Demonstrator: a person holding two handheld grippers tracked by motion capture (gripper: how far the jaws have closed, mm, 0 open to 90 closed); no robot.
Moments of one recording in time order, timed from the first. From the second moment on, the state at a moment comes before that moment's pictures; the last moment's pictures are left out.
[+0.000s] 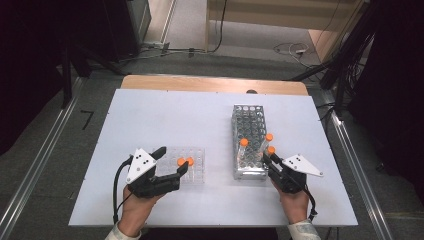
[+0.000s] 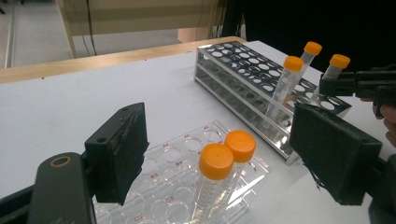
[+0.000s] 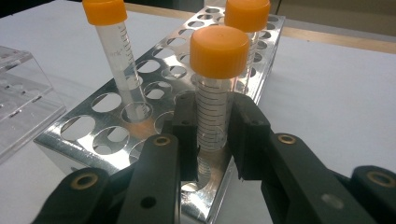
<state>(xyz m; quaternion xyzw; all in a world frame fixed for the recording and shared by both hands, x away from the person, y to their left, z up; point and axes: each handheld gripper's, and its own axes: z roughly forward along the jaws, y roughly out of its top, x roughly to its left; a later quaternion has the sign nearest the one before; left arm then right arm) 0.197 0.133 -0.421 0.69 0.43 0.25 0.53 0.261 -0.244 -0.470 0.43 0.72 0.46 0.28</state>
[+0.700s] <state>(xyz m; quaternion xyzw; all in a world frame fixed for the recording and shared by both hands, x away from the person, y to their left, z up) 0.197 0.133 -0.420 0.68 0.43 0.25 0.53 0.248 -0.250 -0.436 0.42 0.69 0.50 0.31</state>
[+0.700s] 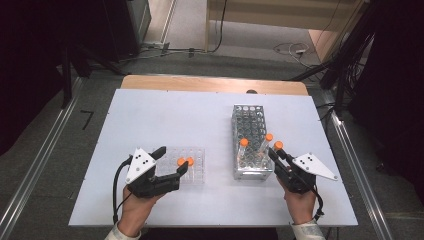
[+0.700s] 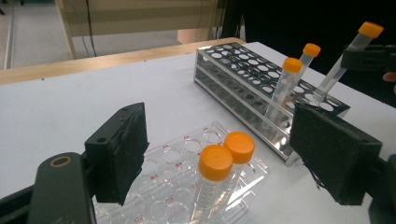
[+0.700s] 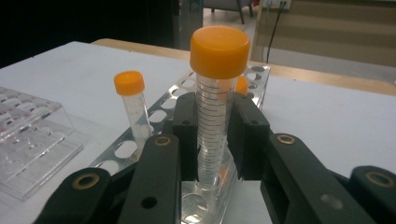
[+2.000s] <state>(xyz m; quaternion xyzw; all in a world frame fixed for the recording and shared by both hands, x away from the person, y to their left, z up) 0.182 0.114 -0.414 0.70 0.39 0.24 0.54 0.194 -0.165 -0.440 0.28 0.78 0.51 0.20</state>
